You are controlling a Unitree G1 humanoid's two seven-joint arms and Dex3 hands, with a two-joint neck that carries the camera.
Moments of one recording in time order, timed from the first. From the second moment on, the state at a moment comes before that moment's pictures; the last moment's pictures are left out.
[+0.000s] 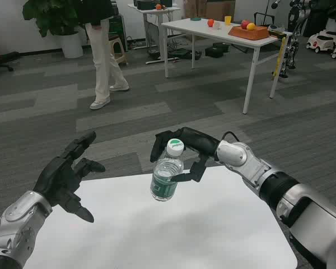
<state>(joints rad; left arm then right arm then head) -0.32 0.31 -0.05 0.55 -0.45 -0.23 -0.50 -0.68 -0.51 0.61 0.67 0.15 -0.54 0.30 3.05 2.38</state>
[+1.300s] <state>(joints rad) -0.32 0.29 -0.04 0.55 -0.44 -0.23 -0.49 -0.67 -0.51 0.57 0.67 -0.06 -0.43 0.32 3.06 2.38</state>
